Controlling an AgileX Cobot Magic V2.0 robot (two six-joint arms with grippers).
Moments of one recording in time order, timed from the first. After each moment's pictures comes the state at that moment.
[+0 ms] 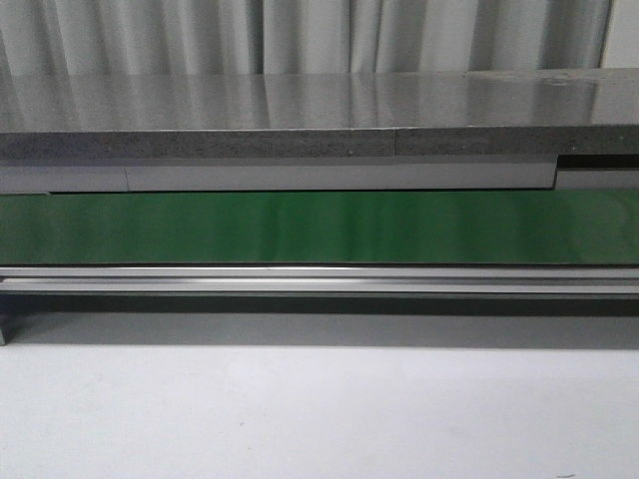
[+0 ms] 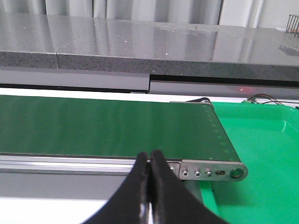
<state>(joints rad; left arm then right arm) -0.11 0.83 -0.85 -0.05 0.96 0.09 -0.05 -0.01 0.03 -0.07 0.13 0.07</state>
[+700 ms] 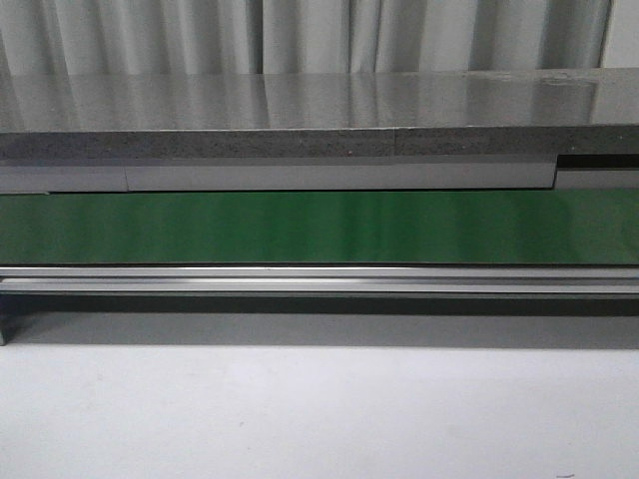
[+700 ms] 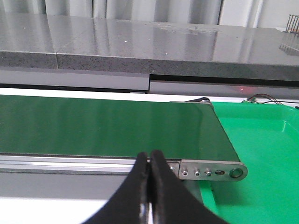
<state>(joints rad) 0.11 1.03 -1.00 -0.01 0.94 0.09 -0.05 -0.01 0.03 -0.07 0.13 0.07</state>
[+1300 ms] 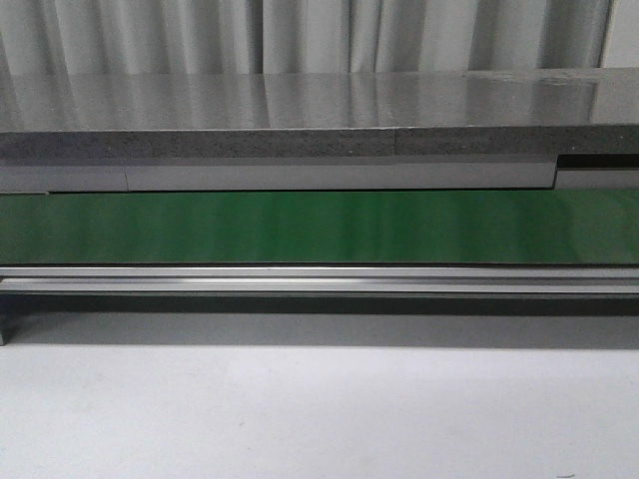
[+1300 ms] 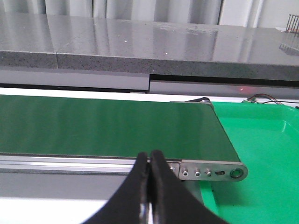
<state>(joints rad) 0.29 1.64 -1.25 0.00 0.84 0.12 -0.05 -0.01 0.03 -0.07 0.13 0.07</state>
